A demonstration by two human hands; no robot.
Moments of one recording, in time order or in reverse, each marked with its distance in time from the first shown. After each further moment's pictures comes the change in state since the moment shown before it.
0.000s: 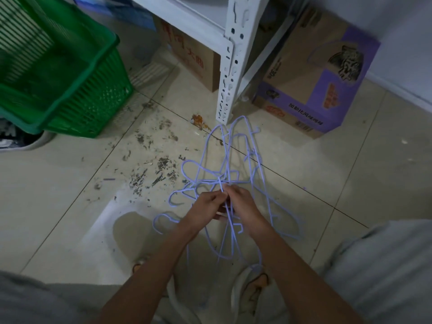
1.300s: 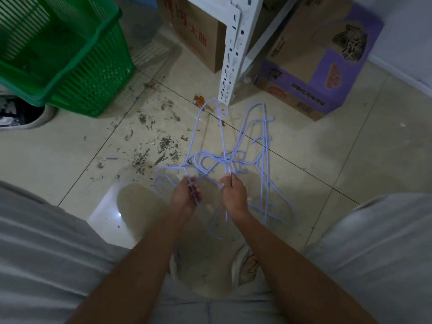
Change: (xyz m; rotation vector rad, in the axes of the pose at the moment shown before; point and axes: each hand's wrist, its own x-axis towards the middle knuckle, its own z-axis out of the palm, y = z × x) left_hand 0.004 -0.052 -0.045 -0.792 0.236 -0.250; right_hand -0.005 0.054 0.037 -0.397 0.322 -0.127
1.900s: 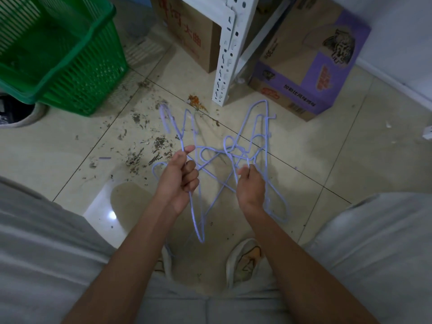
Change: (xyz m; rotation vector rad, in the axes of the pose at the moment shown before) left_hand -0.083 0.041 0.044 0.063 -0.274 0.262; right_hand 0.003 -0.011 -0.051 -0.071 0.271 0.006
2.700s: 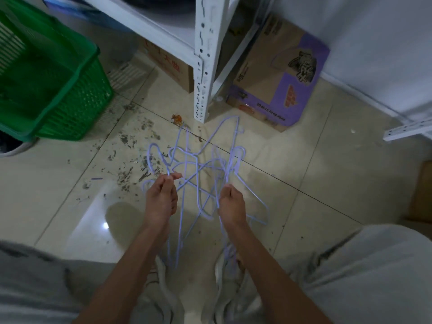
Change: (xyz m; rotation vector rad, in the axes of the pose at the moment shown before) left_hand -0.036 0.010 0.030 0.512 0.224 0.224; right_hand -0.045 -0.046 -0.057 0.146 -0.160 0.088
